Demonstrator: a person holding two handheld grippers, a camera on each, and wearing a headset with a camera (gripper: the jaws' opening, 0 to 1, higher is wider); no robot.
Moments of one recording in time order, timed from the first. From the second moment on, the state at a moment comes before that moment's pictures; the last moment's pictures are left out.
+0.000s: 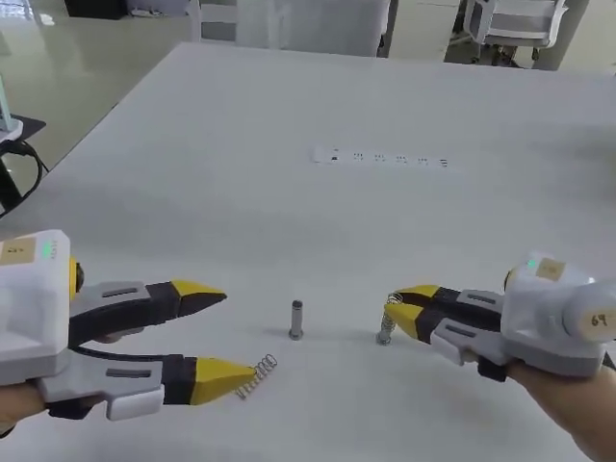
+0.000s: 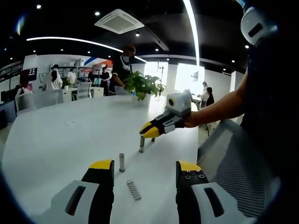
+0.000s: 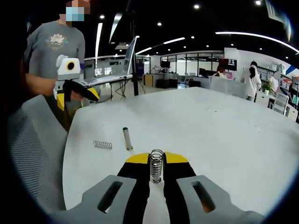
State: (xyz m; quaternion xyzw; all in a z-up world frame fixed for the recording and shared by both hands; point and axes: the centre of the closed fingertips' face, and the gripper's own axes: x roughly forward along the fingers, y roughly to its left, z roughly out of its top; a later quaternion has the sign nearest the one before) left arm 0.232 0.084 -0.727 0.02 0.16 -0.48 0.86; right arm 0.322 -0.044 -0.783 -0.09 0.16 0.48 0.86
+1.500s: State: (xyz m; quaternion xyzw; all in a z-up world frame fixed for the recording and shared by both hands) left arm 0.229 0.088 -0.727 0.02 0.15 -0.48 0.86; right arm 0.305 -0.060 -0.795 -0.16 0.24 0.45 0.84
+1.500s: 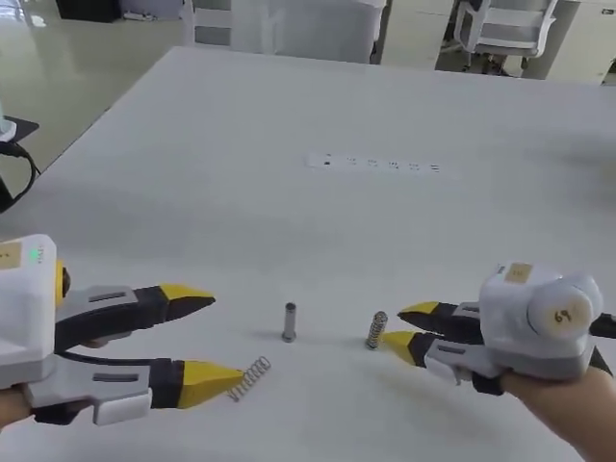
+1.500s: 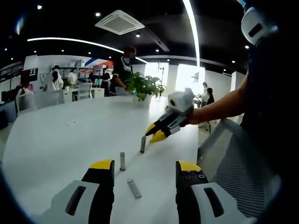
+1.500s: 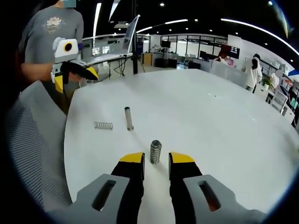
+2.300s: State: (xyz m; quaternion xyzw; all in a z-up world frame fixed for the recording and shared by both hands) left arm 0.223 0.100 -0.731 0.02 0.15 -0.47 0.87; right arm 0.235 -0.010 -0.752 -0.22 0.22 0.56 0.77
